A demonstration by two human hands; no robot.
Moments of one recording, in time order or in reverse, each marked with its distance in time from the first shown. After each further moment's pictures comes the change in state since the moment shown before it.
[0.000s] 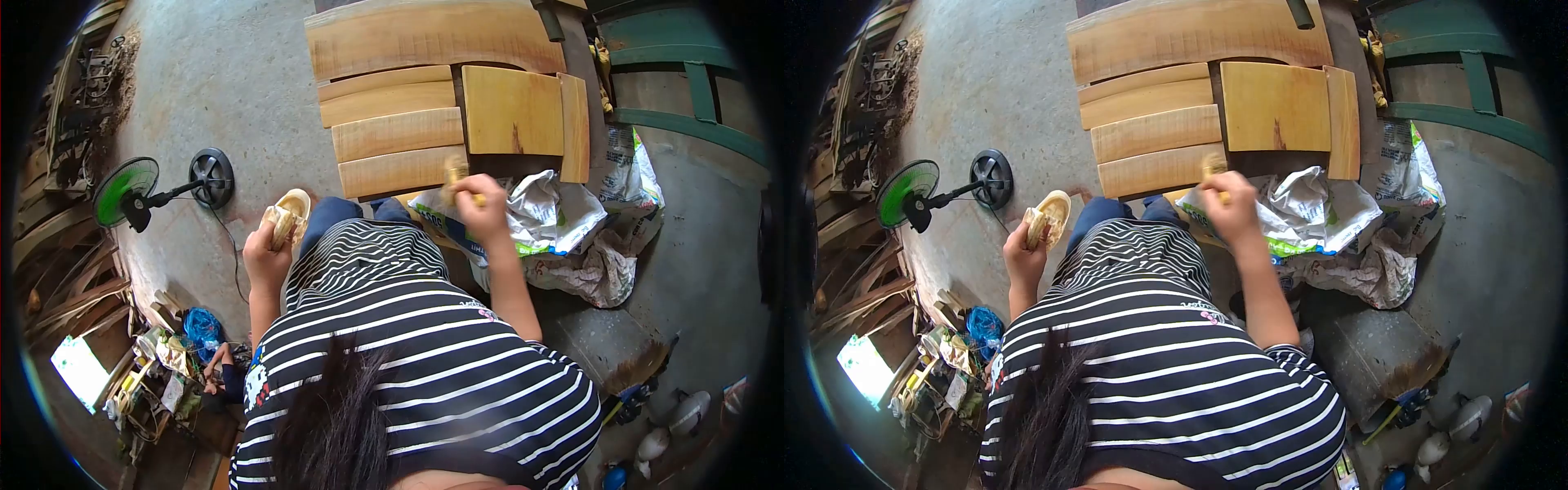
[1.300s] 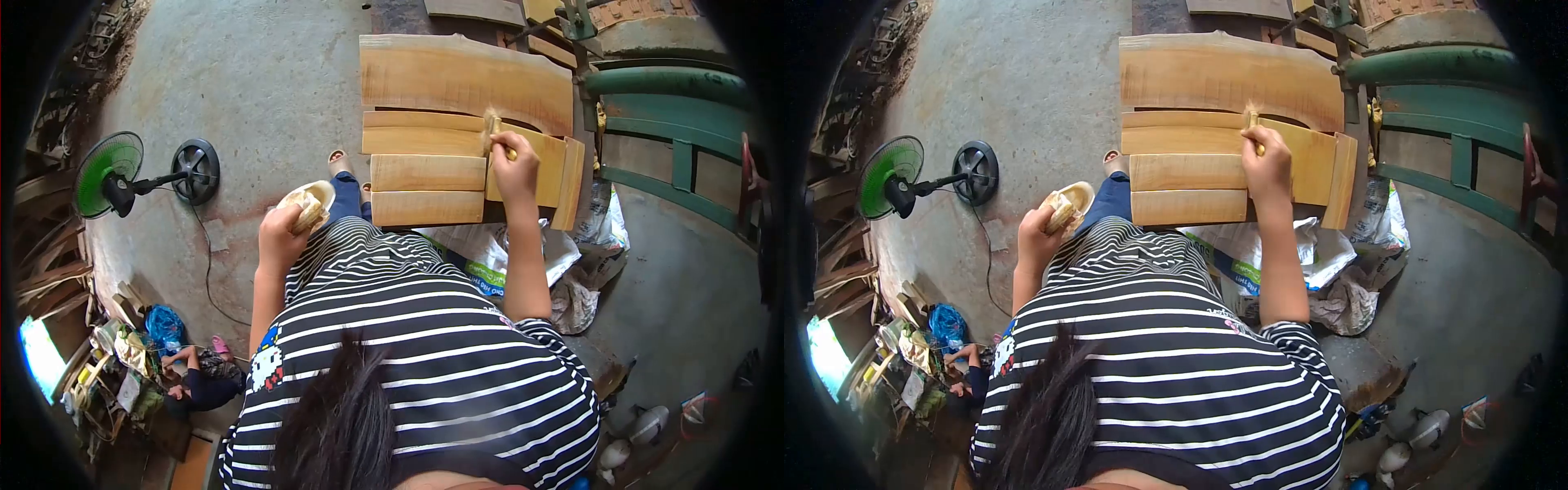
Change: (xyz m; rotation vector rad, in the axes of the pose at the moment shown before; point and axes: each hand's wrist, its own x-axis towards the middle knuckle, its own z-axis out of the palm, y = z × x) left_hand 0.056 -0.059 -0.003 -0.106 -0.095 0.011; right_hand 0.146 -0.050 0.025 -0.348 0.109 -0.077
